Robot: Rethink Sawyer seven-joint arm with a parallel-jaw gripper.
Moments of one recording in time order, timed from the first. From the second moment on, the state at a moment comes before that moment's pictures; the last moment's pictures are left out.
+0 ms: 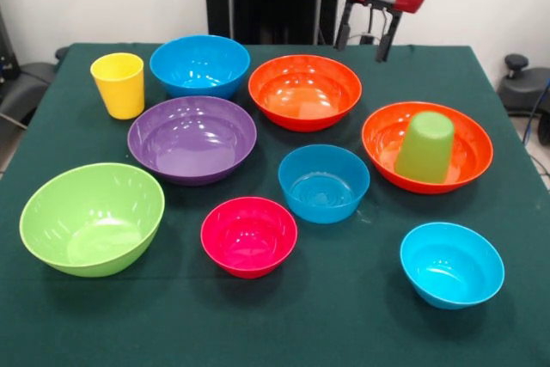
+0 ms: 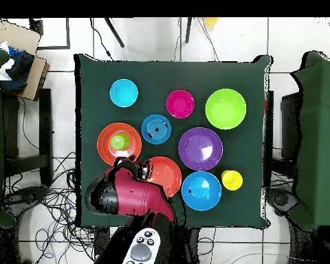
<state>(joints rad) 0.20 -0.71 -0.30 1.96 0.12 0.11 1.91</state>
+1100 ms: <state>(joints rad) 0.21 -0.68 -0.30 1.96 0.12 0.08 1.91</state>
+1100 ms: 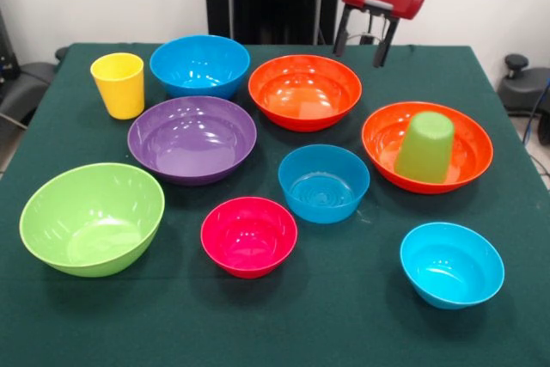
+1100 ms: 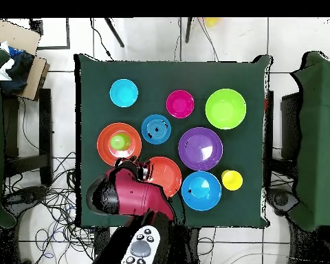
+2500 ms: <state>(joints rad) 0.21 -0.55 -0.31 1.96 0.12 -0.05 1.91</state>
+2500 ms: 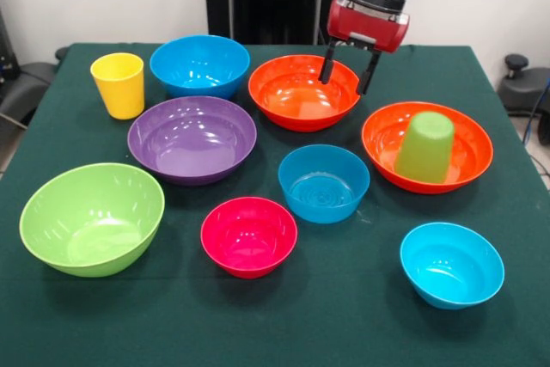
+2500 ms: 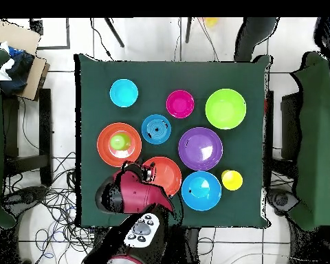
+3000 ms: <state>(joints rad) 0.25 -0.52 -0.32 1.96 0.12 -0.05 1.91</state>
